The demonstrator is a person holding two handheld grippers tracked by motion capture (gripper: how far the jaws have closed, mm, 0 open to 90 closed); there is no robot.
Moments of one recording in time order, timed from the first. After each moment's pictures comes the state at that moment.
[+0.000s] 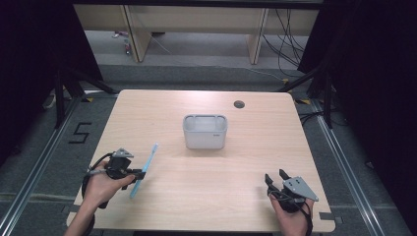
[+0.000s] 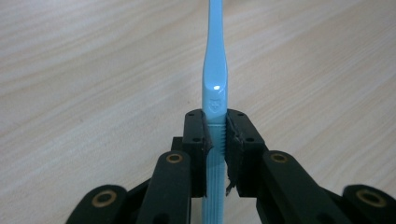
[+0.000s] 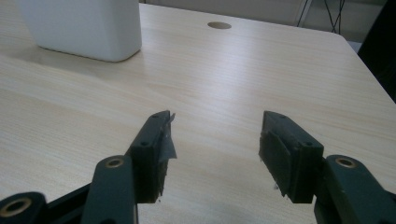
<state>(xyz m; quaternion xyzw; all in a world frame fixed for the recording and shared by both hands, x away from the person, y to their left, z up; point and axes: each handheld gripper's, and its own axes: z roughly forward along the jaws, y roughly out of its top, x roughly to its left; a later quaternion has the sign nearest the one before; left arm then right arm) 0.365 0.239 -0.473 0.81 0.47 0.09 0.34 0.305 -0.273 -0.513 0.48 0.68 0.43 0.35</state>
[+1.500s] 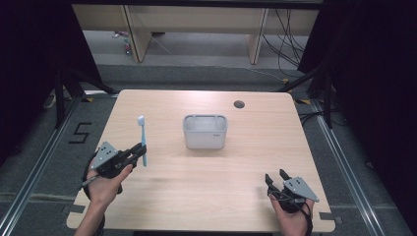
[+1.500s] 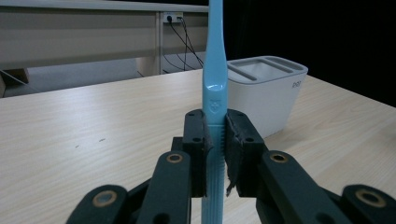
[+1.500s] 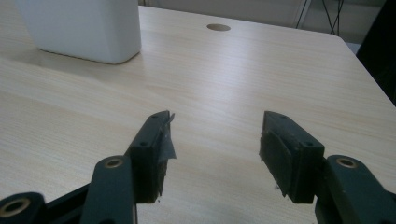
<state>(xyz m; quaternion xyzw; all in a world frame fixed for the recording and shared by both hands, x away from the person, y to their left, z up) 0.356 0.236 -0.453 0.67 0.40 0.26 0.58 0.304 -0.273 -0.513 0.48 0.67 0.44 0.35</state>
